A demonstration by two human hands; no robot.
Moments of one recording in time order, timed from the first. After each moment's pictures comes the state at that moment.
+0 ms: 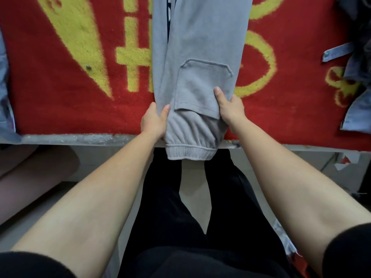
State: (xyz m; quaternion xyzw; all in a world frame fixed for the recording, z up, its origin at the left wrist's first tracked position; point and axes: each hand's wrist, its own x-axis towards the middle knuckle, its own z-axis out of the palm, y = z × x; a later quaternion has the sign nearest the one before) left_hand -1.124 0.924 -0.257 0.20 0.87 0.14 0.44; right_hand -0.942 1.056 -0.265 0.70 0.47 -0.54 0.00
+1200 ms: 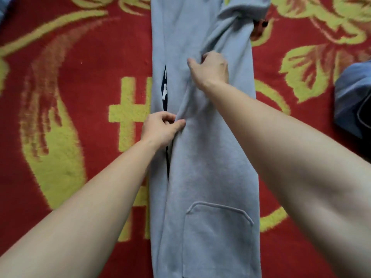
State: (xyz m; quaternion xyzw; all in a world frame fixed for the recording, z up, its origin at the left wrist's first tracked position) left_hand -1.259 1.211 -0.311 0.30 0.81 0.30 0.41; right_hand -1.182 1.379 -0.282 0.66 0.69 -0.28 -0.12
